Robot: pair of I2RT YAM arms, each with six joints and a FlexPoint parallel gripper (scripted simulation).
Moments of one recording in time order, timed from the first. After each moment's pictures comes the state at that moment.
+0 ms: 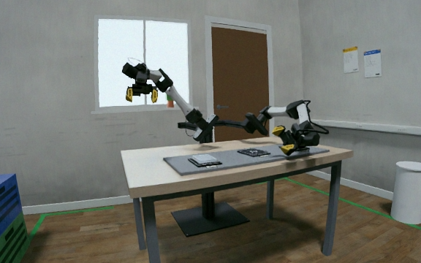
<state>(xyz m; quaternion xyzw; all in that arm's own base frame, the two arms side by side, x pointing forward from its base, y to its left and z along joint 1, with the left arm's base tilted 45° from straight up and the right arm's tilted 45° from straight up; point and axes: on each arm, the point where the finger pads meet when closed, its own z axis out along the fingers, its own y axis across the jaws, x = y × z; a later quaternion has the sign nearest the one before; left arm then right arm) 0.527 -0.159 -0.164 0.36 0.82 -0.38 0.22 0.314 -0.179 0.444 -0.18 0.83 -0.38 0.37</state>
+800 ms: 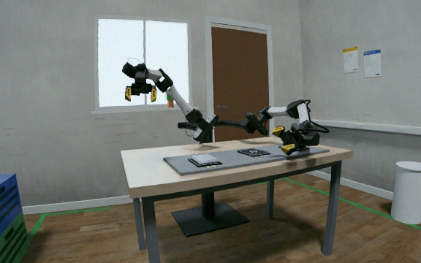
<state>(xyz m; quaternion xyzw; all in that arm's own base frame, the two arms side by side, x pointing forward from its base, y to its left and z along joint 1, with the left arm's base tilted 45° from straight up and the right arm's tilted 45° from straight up) 0.526 -0.156 -0.164 0.38 0.82 -0.37 0.22 0.315 -0.181 0.452 -0.16 0.82 -0.39 0.39</state>
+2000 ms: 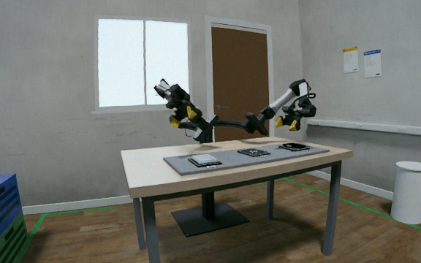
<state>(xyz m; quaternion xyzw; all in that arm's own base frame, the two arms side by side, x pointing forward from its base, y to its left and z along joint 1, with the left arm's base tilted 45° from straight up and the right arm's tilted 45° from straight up) 0.370 -0.066 -0.027 0.64 0.75 -0.07 0.15 0.303 -0.117 0.227 0.27 0.73 -0.24 0.58</state>
